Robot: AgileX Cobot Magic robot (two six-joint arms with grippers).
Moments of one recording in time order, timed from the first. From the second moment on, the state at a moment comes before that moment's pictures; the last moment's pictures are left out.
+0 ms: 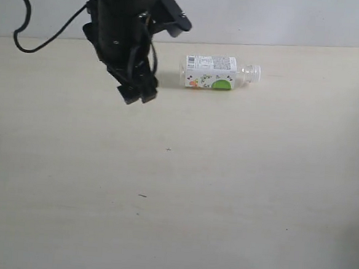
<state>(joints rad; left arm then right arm) -0.71 2.01 -1.68 0.40 1.18 0.11 0.17 0.08 0.00 -0.35 0.29 0.41</state>
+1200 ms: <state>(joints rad) -0.54 2.19 -1.96 0.23 0.50 0.72 0.17 0.08 0.00 -0.35 0.29 0.41</state>
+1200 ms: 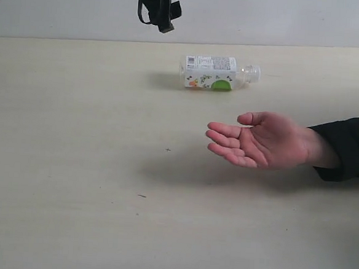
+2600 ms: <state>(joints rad) -0.44 2.52 -2.28 -0.41 0.77 1.30 0.17 0.08 0.00 -0.35 0.29 0.41</state>
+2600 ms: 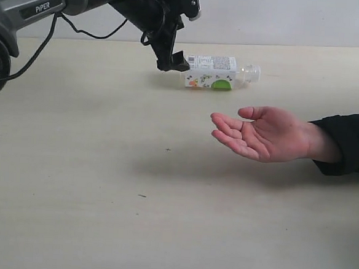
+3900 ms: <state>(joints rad) -0.46 2.67 -2.29 -0.58 0.59 1.52 0.17 0.08 0.00 -0.35 0.29 0.41</state>
